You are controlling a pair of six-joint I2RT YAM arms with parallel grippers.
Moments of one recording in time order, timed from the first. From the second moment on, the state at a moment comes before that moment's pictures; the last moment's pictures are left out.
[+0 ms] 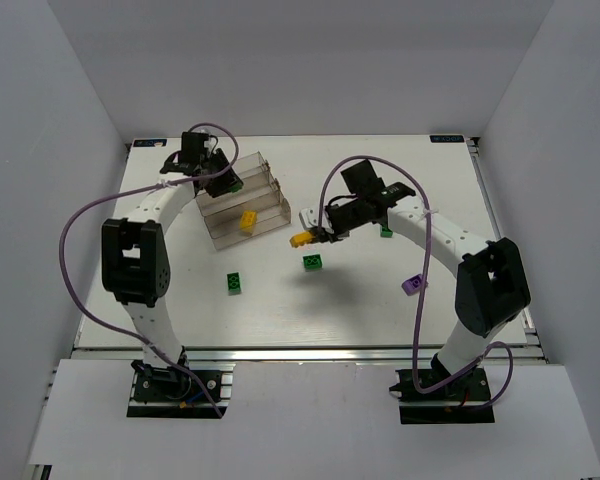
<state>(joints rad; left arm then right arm) -0.13 1.88 1.49 -0.38 0.18 -0.58 0.58 1.70 1.36 -0.63 -0.83 -1.35</state>
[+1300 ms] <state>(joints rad) -0.15 0.97 0.86 -0.65 0.22 -0.59 0.68 2.15 1.69 -0.13 -0.50 -1.06</state>
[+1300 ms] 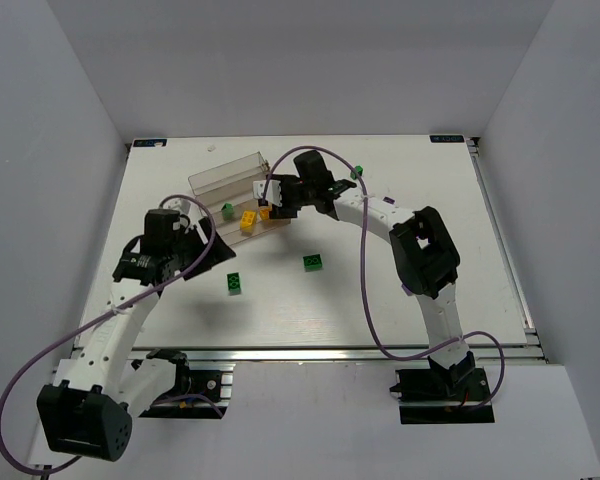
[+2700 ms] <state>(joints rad) -0.49 1.59 0.95 -0.63 -0.19 -0.61 0.50 1.49 1.13 -0.09 -0.71 -0.44</state>
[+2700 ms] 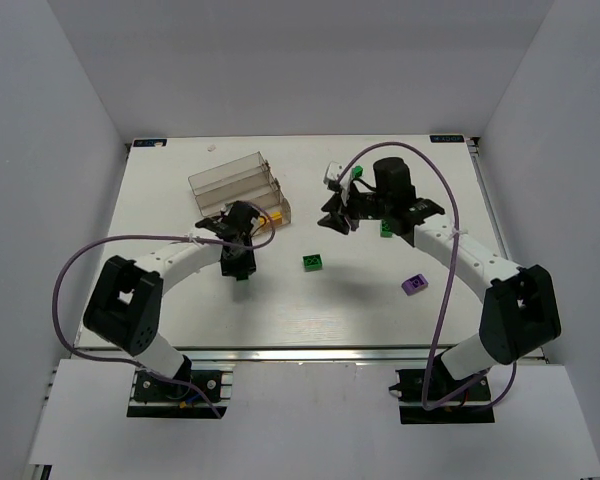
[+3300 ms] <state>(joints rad) -0.27 1.93 1.74 -0.63 -0.21 -0.43 0.50 1.74 1.27 -0.59 -0.74 -0.93</state>
